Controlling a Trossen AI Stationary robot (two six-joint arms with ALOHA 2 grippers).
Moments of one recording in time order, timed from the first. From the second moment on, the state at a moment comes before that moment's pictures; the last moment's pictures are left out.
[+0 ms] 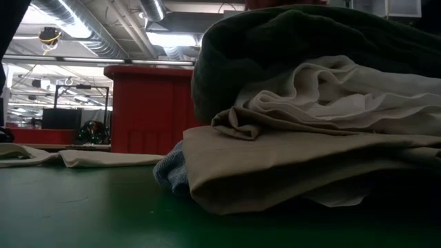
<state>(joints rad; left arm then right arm) -0.17 1.99 2.35 -0.91 -0.35 0.19 0.31 1.08 1.20 -0.22 0.81 -0.32</state>
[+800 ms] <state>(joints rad) -0.33 1.98 2.36 -1.09 -0.98 0.21 0.39 1.06 1.20 -0.23 0.57 -0.19</state>
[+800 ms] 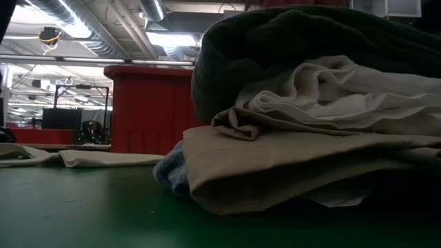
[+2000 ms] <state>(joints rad) -0.35 1.96 2.36 -0.99 -0.36 -0.06 0.68 1.06 1.24 -0.23 0.57 -0.17</state>
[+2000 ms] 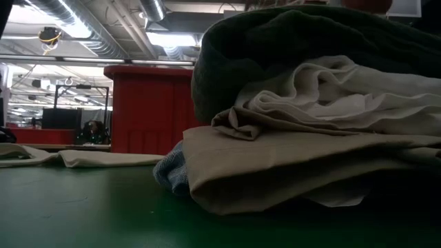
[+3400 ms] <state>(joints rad) -0.47 2.06 2.20 -0.95 -0.25 -0.54 1.01 1.33 1.28 -0.74 0.85 0.72</state>
